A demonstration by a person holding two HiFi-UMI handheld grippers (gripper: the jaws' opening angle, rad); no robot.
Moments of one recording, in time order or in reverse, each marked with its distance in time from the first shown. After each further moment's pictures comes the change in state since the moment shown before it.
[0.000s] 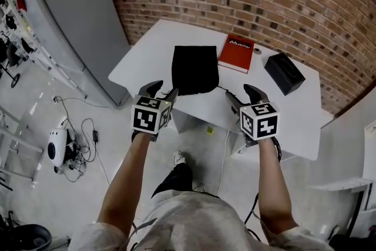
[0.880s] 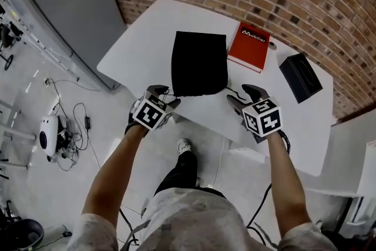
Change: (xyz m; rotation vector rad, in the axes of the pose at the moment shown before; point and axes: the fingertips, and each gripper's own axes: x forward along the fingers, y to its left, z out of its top) left arm 0.123 0.022 -0.128 0.182 0.335 -0.244; right arm 0.121 -0.027 -0.075 -0.133 0.246 0.182
